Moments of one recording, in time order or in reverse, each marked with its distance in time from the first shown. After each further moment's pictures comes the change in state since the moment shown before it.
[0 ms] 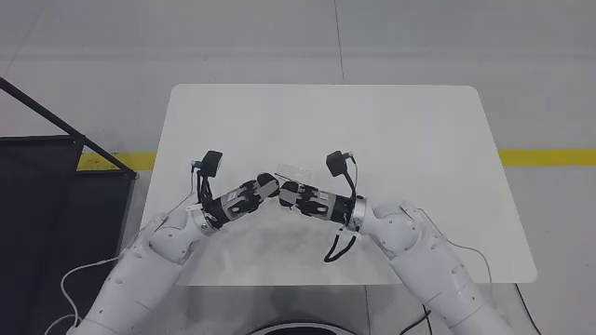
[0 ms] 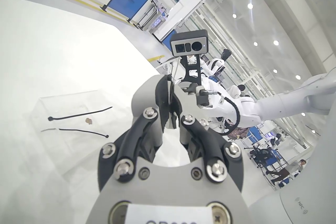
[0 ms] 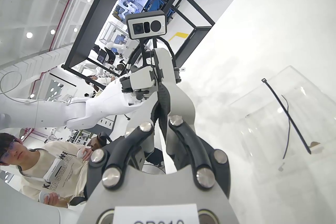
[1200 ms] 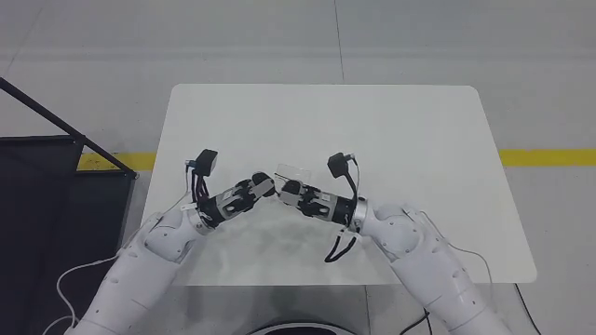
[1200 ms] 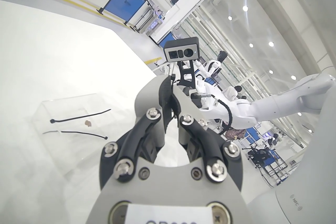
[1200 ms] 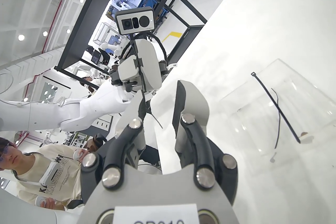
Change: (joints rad) left arm 0.006 0.001 -0.028 0.005 -0.048 -0.031 -0.040; right arm -0.030 -0.003 0.037 -0.008 -0.030 0.019 0.014
